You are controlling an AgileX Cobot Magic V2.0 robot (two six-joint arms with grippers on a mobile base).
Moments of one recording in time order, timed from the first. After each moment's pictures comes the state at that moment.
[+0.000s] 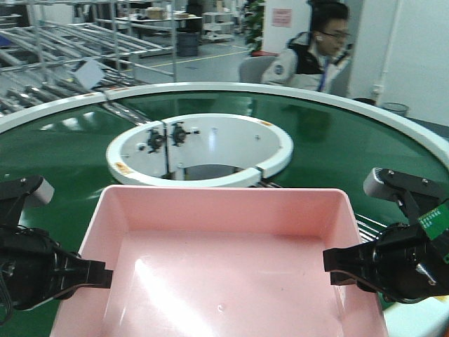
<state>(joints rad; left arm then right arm) -0.28 1.25 -1.03 -0.56 0.74 0.24 0.21 1.27 -1.07 0.30 0.76 0.04</state>
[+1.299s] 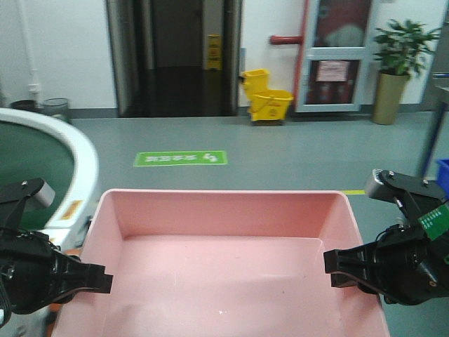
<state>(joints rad) -0.28 1.25 -1.03 -0.55 0.77 0.23 0.21 1.27 -1.07 0.30 0.77 0.04</state>
